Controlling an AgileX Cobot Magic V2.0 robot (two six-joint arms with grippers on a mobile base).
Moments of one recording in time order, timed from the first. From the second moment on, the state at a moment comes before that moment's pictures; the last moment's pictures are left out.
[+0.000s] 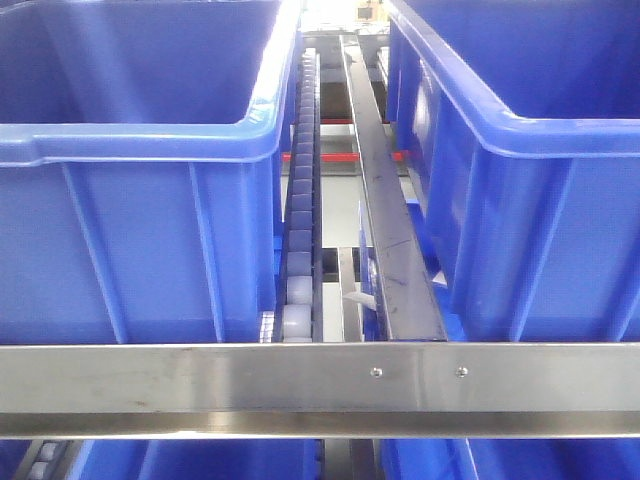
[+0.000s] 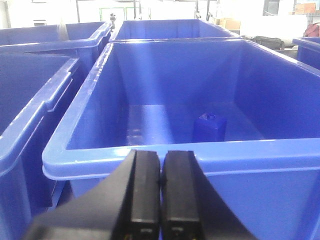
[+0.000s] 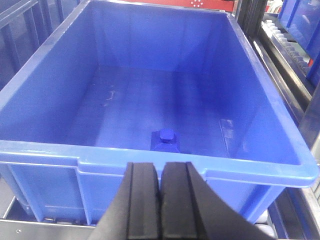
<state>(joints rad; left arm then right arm) -0.09 0.00 0.01 -0.13 -0.01 0.12 0.05 0.02 -0.37 -0.05 0.56 0.02</state>
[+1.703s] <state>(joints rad) -0.09 0.00 0.01 -0.13 -0.01 0.12 0.05 -0.01 0.03 0.06 0.07 0.02</state>
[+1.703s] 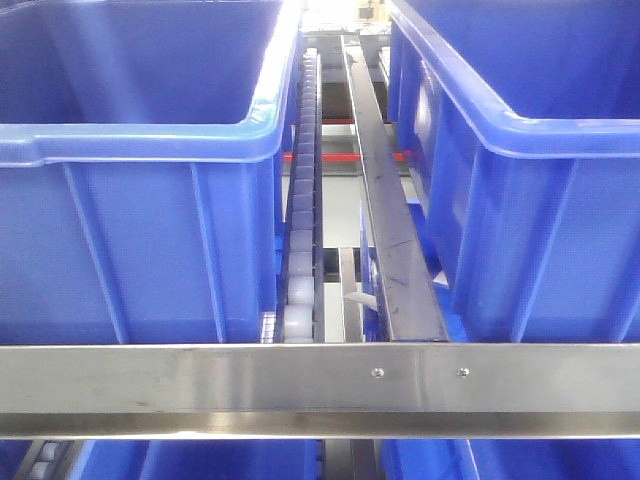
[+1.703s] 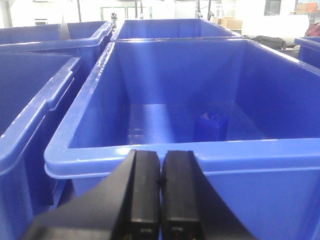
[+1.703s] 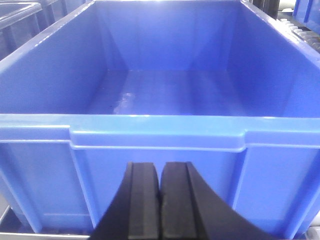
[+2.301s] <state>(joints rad) -0.09 0.00 0.01 -0.13 -0.01 0.12 0.05 -0.01 0.03 0.06 0.07 0.02</state>
